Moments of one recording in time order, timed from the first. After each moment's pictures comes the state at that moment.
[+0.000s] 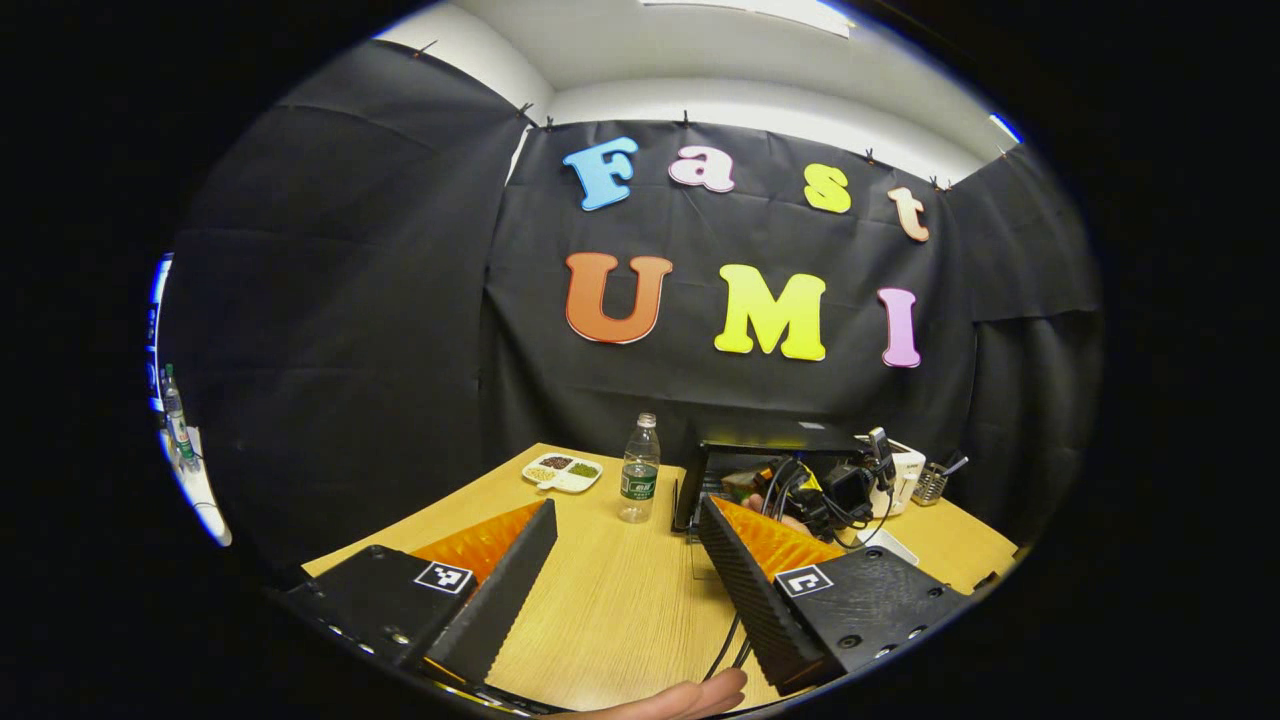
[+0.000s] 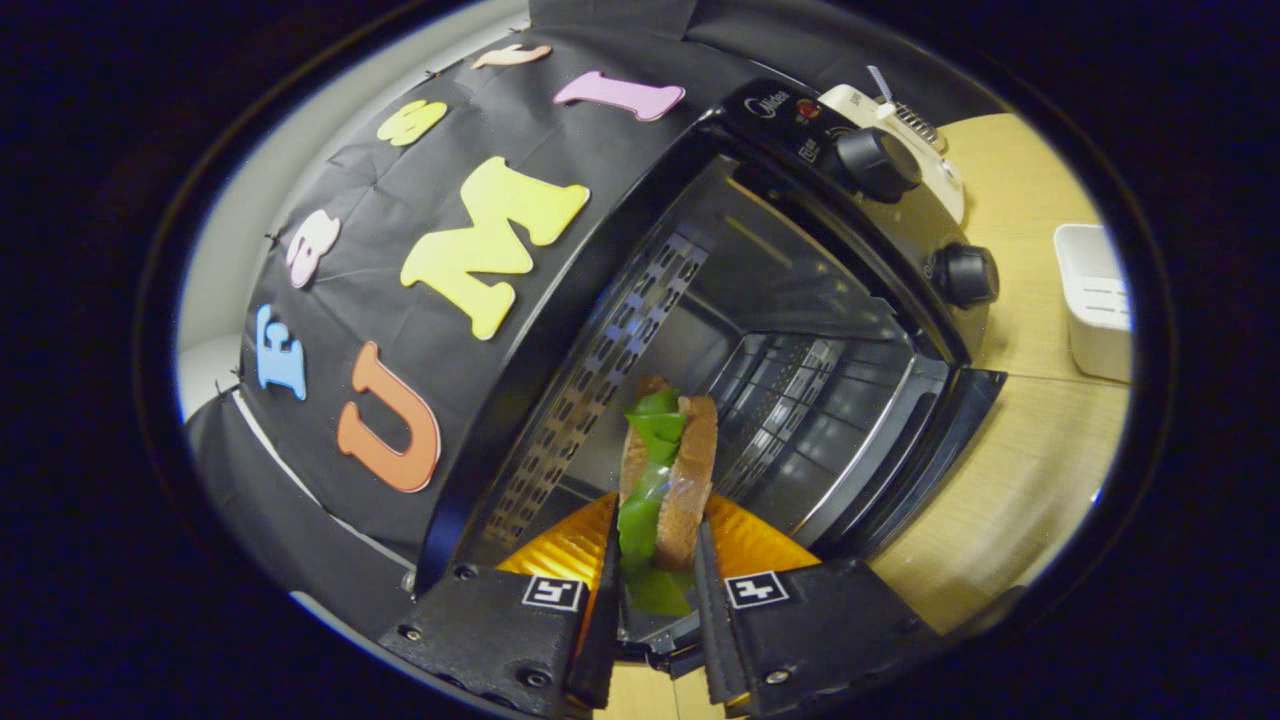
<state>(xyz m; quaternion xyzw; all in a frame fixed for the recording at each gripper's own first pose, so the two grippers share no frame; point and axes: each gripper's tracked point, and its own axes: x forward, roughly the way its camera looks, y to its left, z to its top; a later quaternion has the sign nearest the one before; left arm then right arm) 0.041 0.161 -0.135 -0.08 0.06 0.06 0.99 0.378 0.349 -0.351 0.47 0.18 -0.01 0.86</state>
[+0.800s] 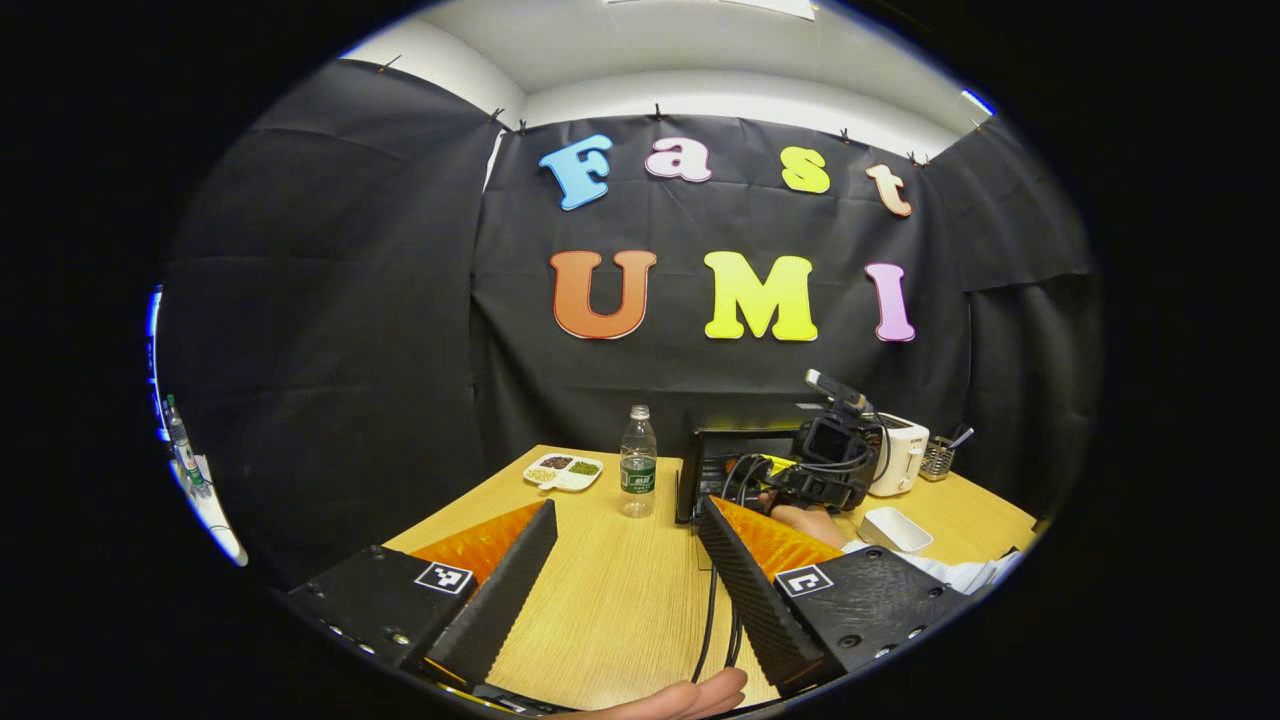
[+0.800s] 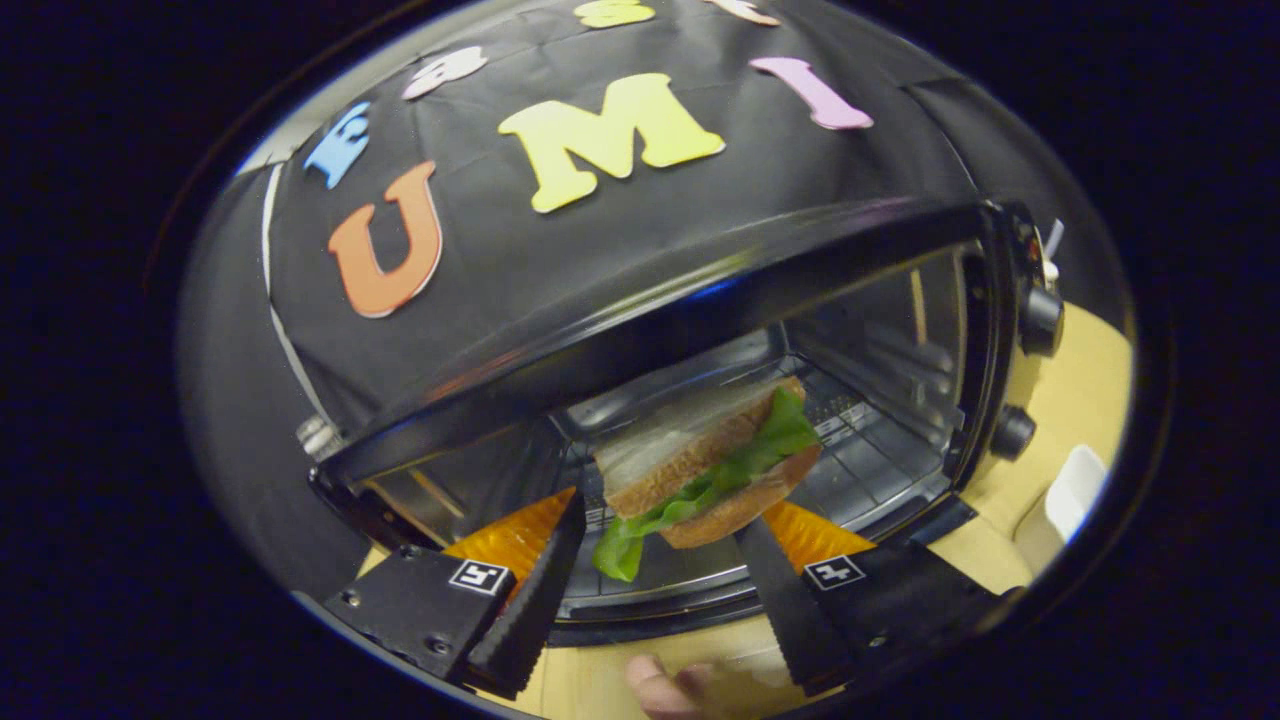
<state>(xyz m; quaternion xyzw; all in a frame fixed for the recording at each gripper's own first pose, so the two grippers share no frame) 0.045 0.161 -0.136 -0.04 0.07 0.05 1.00 0.372 0.370 -0.360 0.16 0.27 0.05 0.95</state>
